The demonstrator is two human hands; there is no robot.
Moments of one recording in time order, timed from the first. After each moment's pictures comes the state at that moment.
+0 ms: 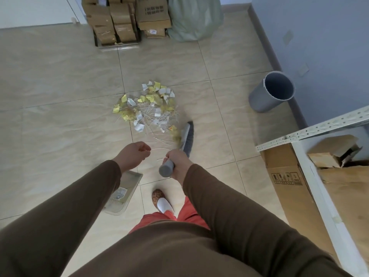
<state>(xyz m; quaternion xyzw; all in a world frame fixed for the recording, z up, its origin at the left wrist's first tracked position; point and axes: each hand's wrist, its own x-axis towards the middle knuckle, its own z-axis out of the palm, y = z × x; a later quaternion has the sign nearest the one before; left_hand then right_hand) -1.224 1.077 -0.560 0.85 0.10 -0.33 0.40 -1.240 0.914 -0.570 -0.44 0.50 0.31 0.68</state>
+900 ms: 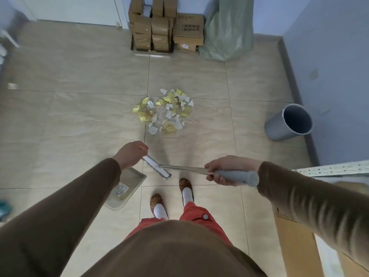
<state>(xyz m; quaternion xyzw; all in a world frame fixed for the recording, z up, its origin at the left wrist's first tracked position) -1.232 1.119 -0.546 0.84 0.19 -0.28 0.43 -1.202 0.795 -0.464 -0.59 0.31 0.60 0.44</state>
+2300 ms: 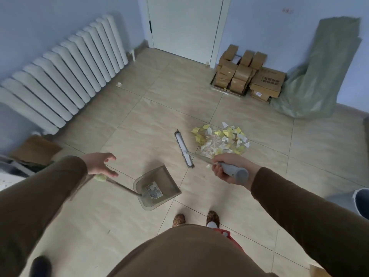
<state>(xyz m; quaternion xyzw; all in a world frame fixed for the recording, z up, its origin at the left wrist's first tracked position) -1.436 1.350 -0.473 0.83 0.36 -0.35 0.23 -1.196 0.983 -0.447 -0.57 0.23 0.58 0.54</state>
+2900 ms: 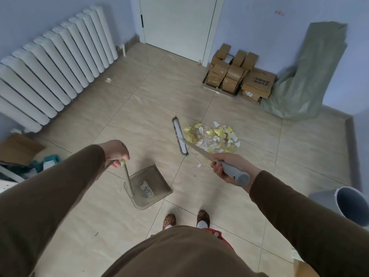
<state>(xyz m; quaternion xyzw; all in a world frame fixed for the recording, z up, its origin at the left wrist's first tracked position) -1.347 1.312 -0.472 0.76 0.43 -0.30 0.40 -1.182 0.982 -0.432 -0.57 0.24 0.54 0.57</state>
